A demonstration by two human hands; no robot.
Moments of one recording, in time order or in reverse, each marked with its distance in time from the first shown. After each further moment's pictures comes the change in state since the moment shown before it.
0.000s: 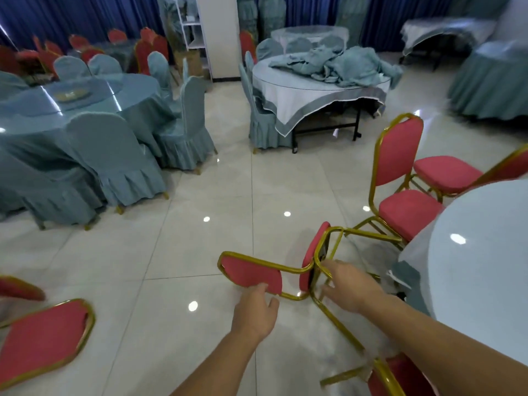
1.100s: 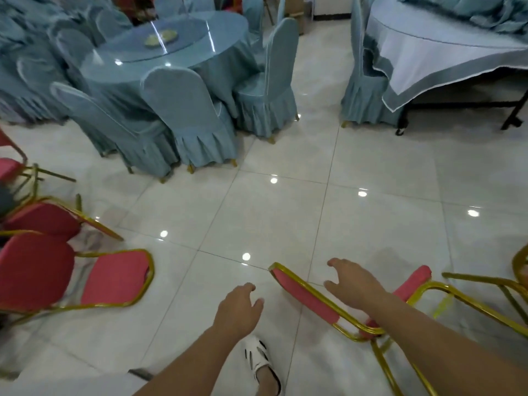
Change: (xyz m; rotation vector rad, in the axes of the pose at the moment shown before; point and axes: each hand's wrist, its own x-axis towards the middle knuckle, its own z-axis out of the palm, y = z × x) left_hand 0.245 -0.098 -0.138 0.077 0.037 -0.402; right_hand 0.393 -0.096 0.000 -0.009 -0.305 -0.237
